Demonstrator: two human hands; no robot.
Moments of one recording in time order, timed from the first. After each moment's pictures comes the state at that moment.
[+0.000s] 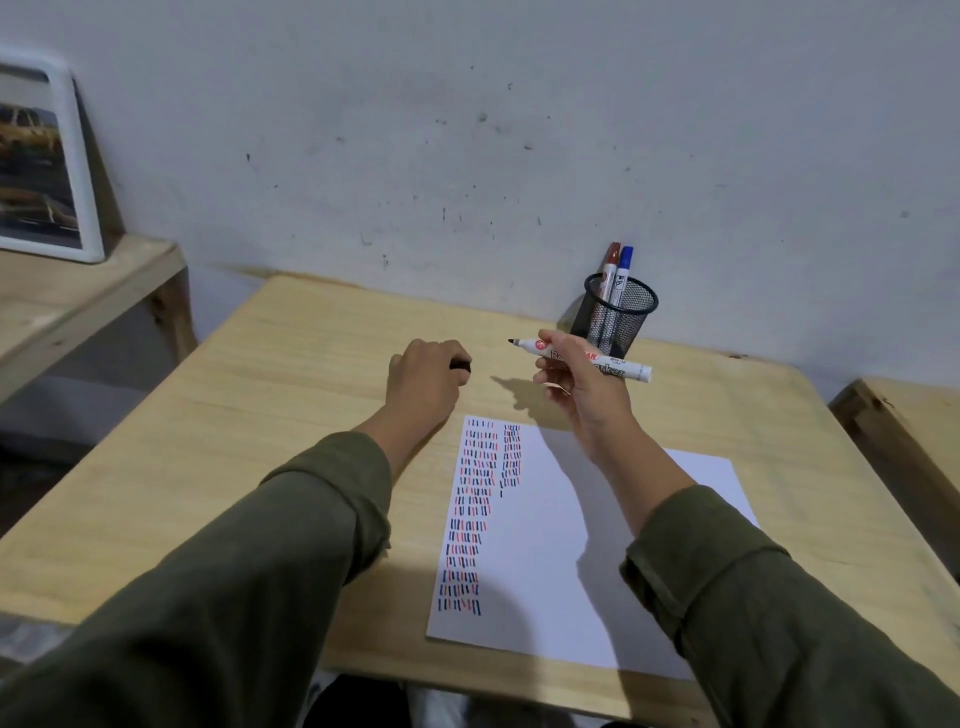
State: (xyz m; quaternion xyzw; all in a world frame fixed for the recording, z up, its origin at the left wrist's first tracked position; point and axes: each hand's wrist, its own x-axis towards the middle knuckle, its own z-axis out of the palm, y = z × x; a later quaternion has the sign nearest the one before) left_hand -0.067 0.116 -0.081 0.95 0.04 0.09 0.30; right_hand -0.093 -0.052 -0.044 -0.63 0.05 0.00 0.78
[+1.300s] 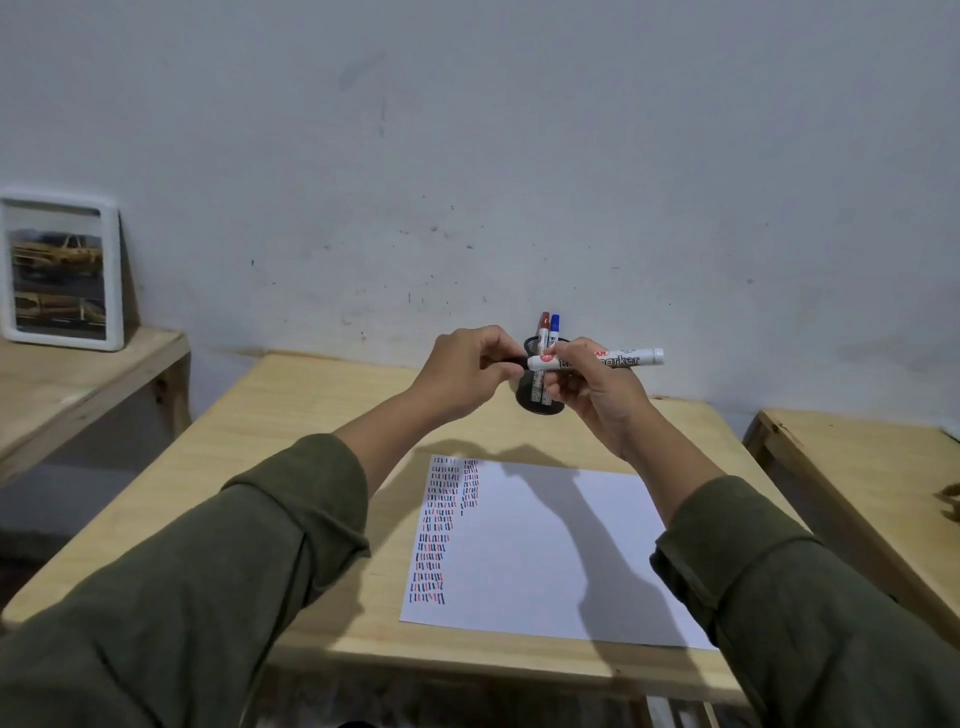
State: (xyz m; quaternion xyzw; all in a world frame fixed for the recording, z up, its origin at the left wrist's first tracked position) left_hand -0.144 0.061 0.046 0.86 -0.17 0.13 0.47; right_hand -0.153 -0.107 0.046 -0.61 -0.08 0.00 0.79
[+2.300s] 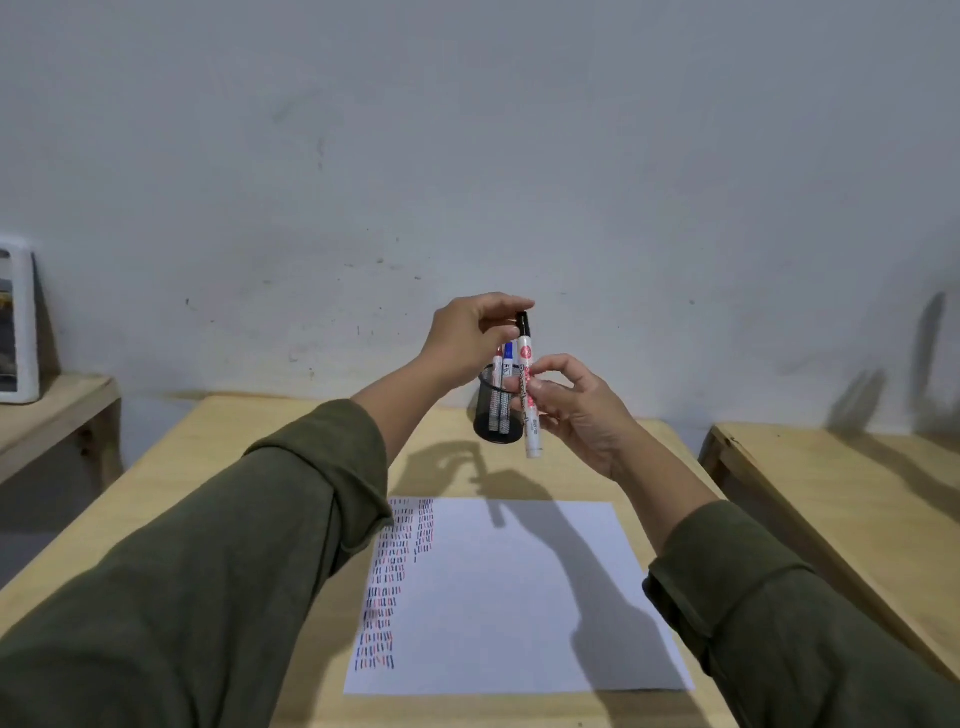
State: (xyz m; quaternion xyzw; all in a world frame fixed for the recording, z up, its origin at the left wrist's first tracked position) left_hand -0.103 0.009 0.097 0.81 -0.20 0.13 0.54; right_hand -0.145 -0.148 0.053 -0.62 -0.10 0.04 0.77
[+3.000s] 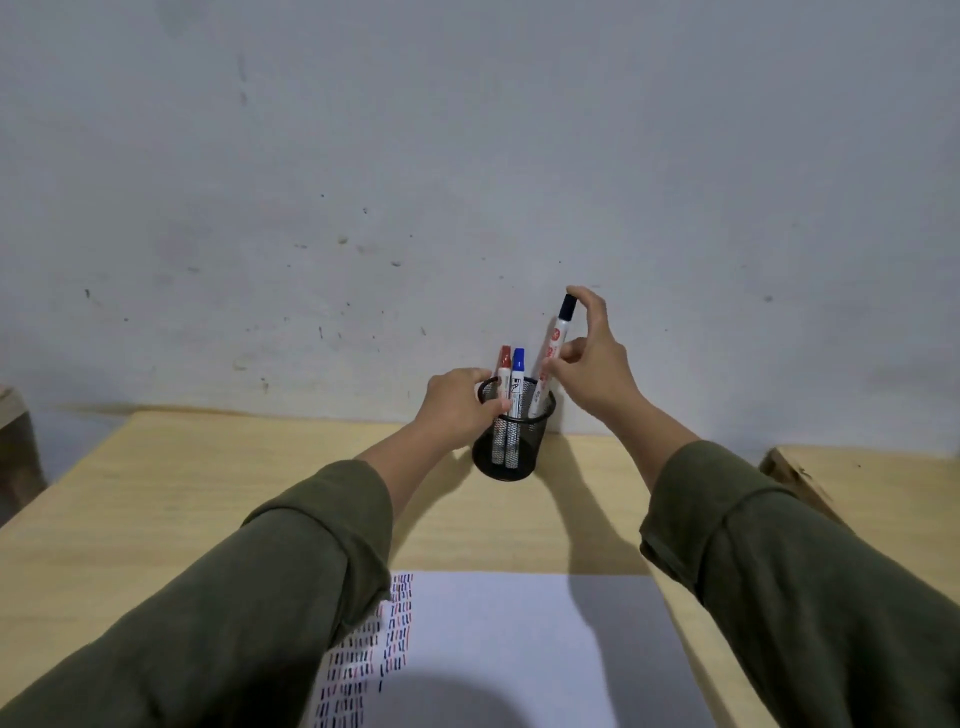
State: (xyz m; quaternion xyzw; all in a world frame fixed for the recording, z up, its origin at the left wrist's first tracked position) left_hand 0.011 -0.010 0.011 0.92 -0.08 0.02 0.38; right_hand 0.028 -0.170 0.031 -0.87 -0.03 -0.17 0.46
